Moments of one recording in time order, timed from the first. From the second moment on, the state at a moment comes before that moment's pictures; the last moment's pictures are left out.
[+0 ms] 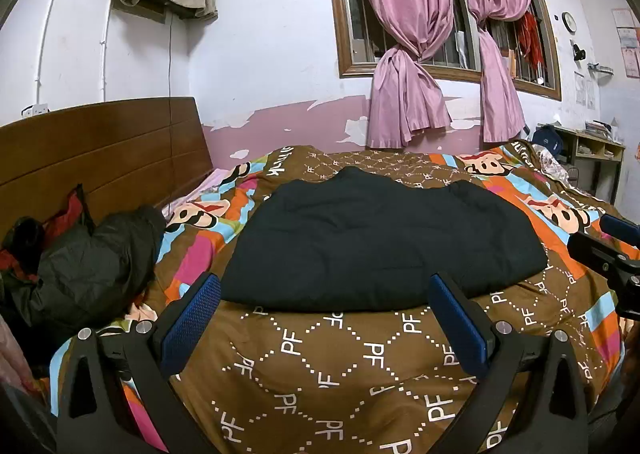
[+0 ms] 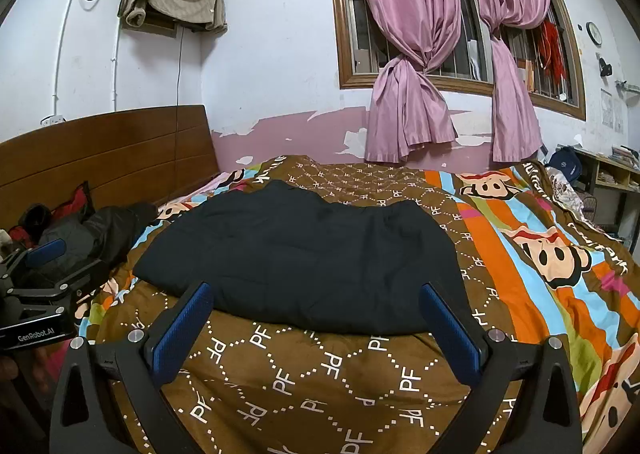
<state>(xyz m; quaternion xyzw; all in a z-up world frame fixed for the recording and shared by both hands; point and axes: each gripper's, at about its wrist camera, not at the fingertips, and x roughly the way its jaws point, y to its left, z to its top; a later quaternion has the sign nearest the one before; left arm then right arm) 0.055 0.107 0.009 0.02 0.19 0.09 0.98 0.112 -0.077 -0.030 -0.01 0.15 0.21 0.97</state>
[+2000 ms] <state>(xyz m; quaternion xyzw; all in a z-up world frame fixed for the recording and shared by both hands) 0.055 0.107 0.006 0.03 0.19 0.09 0.98 0.112 -0.074 -0.030 -0.01 0.16 0.21 0.97</state>
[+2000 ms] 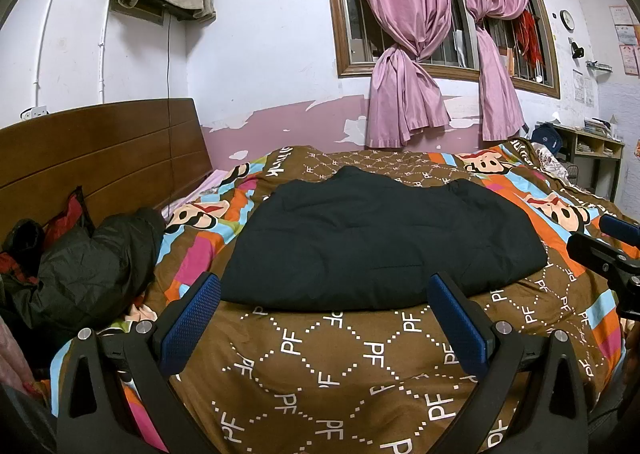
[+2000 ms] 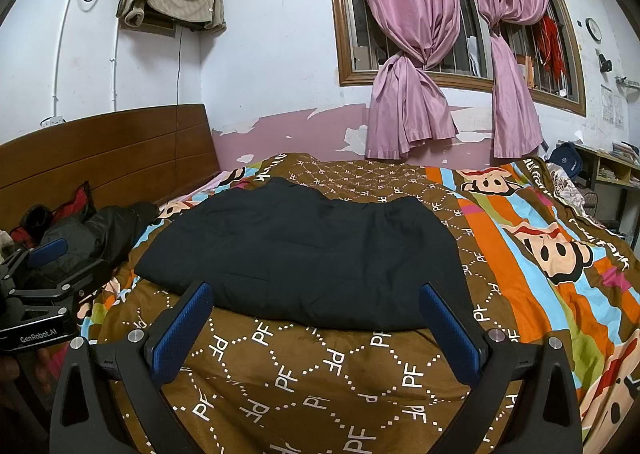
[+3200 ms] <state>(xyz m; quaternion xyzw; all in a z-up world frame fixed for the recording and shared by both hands) 0.055 0.107 0.004 0.03 0.19 0.08 0.98 0.112 -0.074 -0.027 -0.01 0.16 0.21 0.97</state>
